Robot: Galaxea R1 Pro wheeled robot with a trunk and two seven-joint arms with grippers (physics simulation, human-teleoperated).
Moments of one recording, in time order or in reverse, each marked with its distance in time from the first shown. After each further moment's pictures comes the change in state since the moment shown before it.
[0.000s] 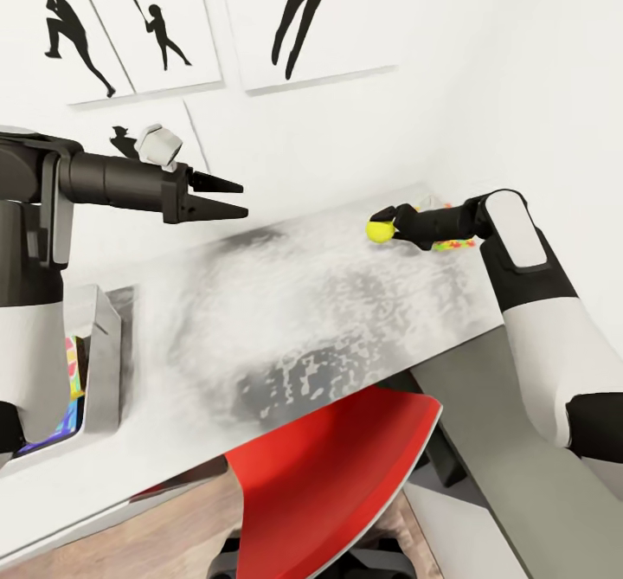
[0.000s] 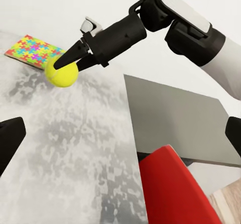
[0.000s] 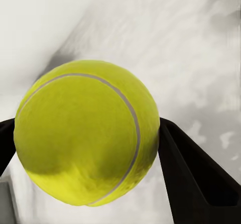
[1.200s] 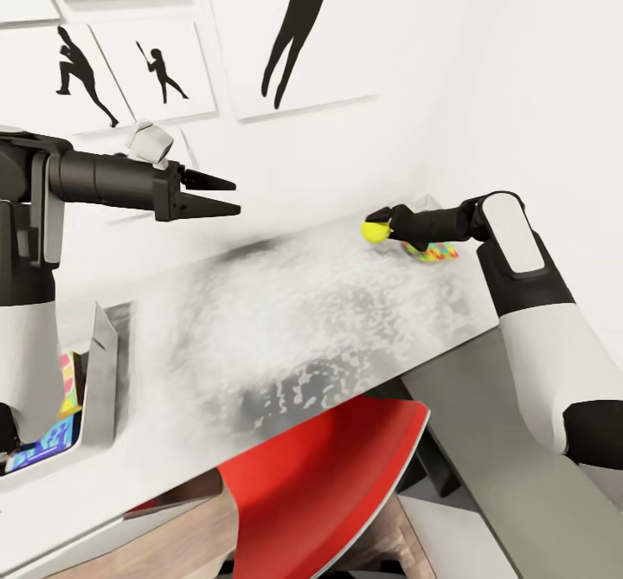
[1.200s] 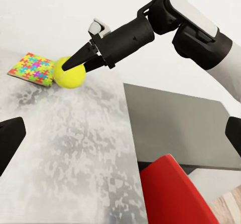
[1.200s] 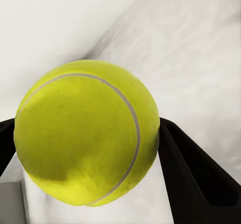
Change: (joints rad) left arm -0.001 0.019 0.013 0.000 0.002 0.000 0.000; right arm 0.023 0.011 0.005 -0.050 0.000 0.000 0.000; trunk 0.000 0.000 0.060
